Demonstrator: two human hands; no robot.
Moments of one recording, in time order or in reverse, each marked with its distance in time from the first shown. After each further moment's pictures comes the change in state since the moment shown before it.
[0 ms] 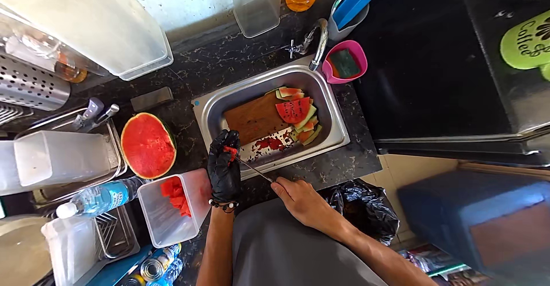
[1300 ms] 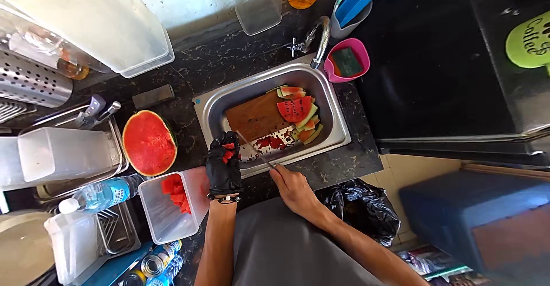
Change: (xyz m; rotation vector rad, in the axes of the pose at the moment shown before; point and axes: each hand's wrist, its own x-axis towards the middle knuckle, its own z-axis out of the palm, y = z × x) left_hand -0.007 0.028 0.031 0.012 0.364 -0.291; right_hand 0.025 0.016 0.025 0.069 0.295 -0.077
